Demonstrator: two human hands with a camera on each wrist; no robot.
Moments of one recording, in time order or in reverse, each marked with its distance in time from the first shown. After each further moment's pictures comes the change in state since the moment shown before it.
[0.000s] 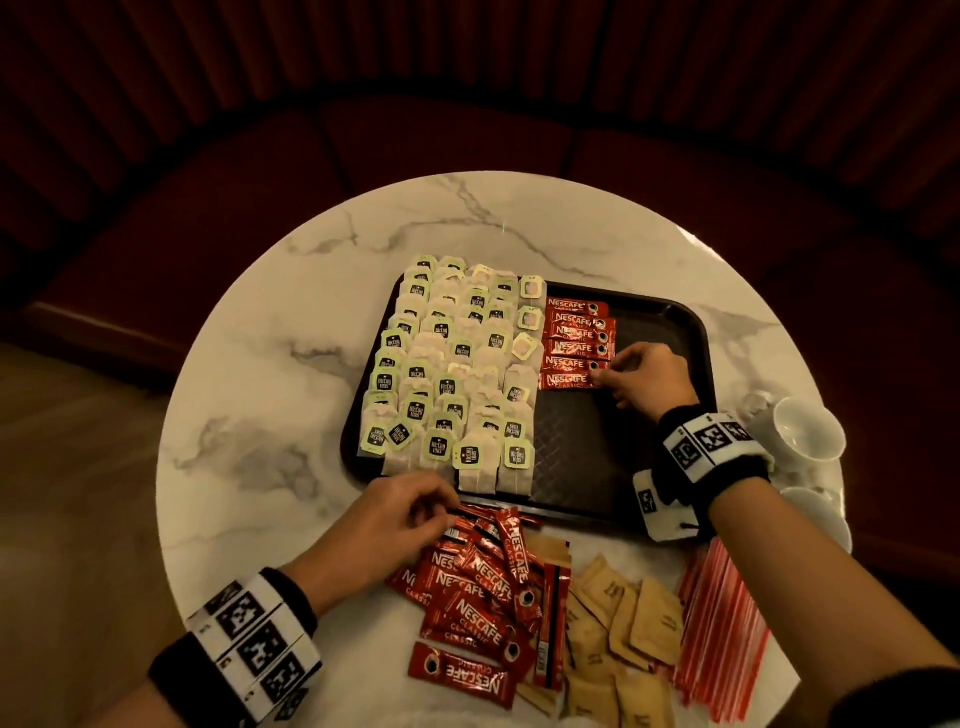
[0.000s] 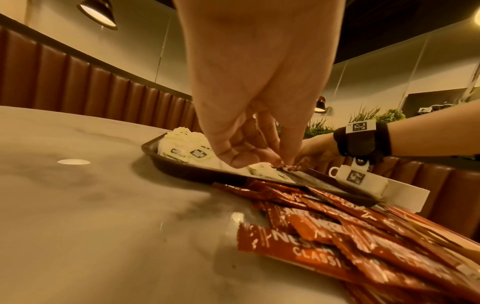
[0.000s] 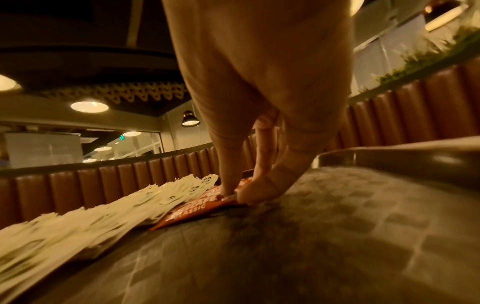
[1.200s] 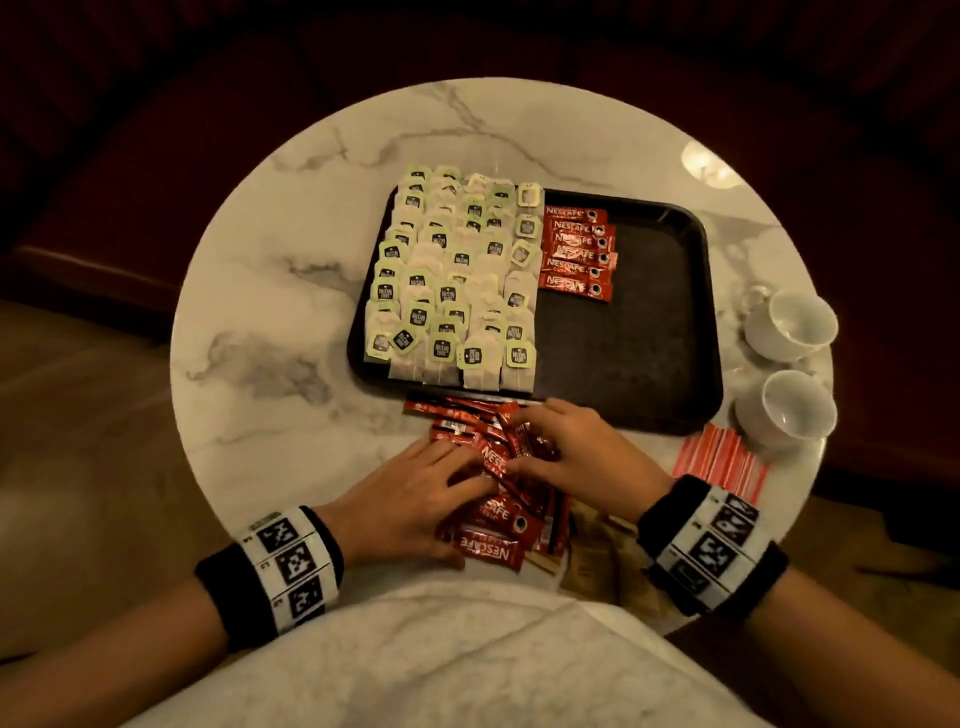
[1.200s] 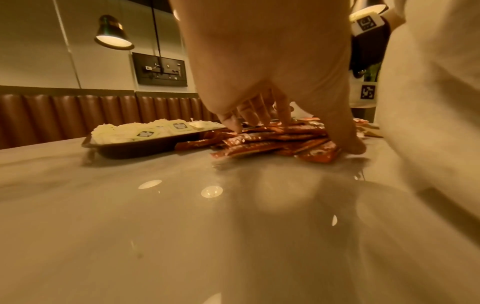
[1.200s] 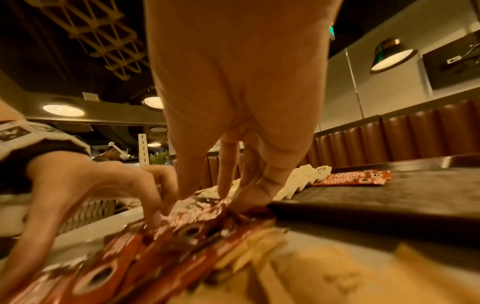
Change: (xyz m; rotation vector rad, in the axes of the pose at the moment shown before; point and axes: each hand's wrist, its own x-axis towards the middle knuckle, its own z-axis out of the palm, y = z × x) left_hand -0.041 -0.035 0.047 0.794 -0.154 0.609; right_hand -0.190 0.015 0.041 -0.360 -0.499 -0.503
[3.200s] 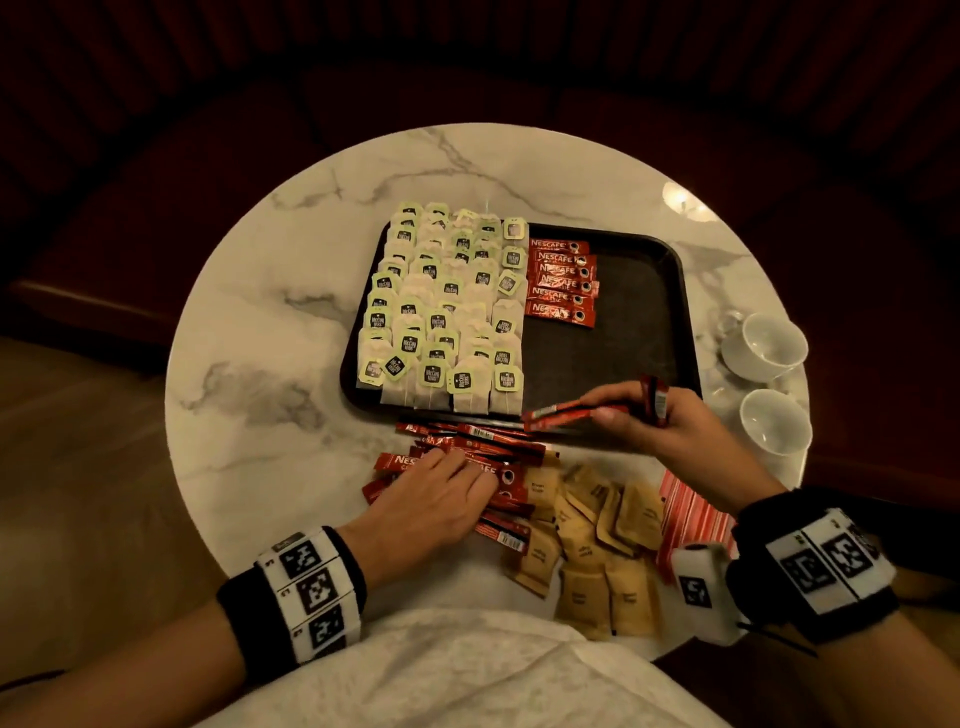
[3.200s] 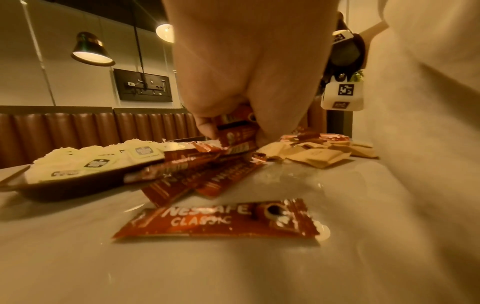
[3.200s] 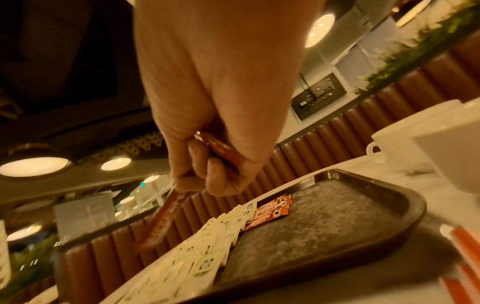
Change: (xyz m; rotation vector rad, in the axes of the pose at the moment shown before) left_hand 0.027 0.020 -0.010 0.174 0.119 -0.024; right_hand -0.044 0.030 -0.063 0.697 0.232 0.026
